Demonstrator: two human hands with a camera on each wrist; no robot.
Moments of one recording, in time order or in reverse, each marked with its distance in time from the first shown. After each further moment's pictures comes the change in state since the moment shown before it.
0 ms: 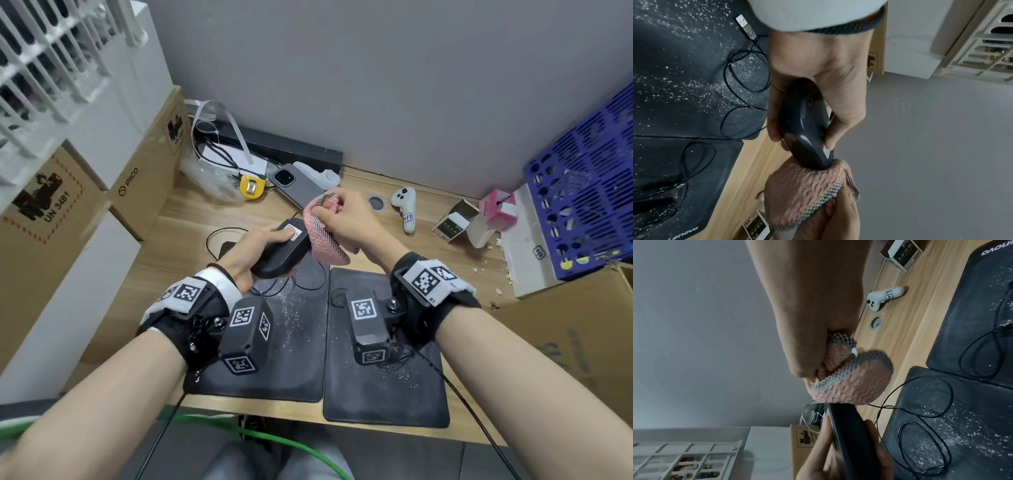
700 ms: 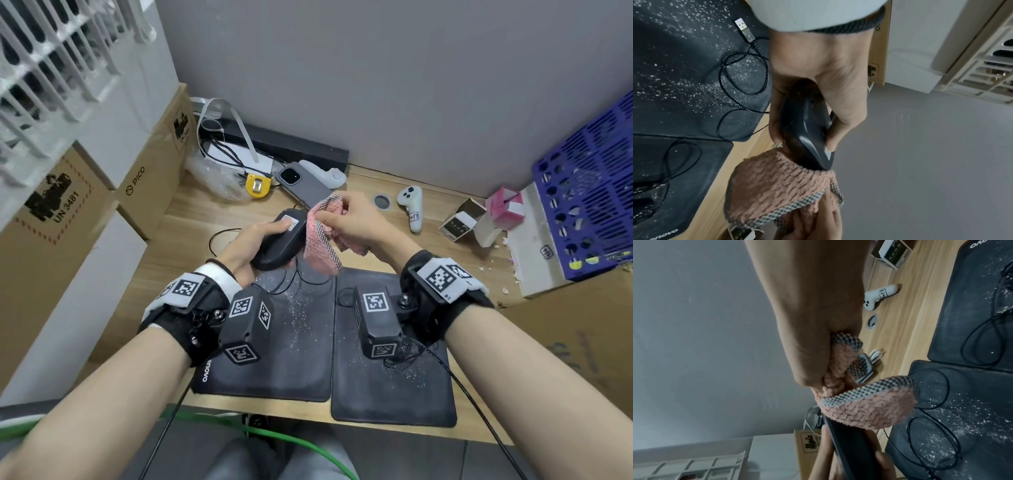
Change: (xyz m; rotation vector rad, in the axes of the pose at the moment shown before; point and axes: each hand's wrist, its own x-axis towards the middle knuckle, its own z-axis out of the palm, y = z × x) left_hand -0.002 0.012 -0.014 -0.038 -0.012 0.016; right_hand -0.002 -0.008 0.001 0.103 -0.159 0.073
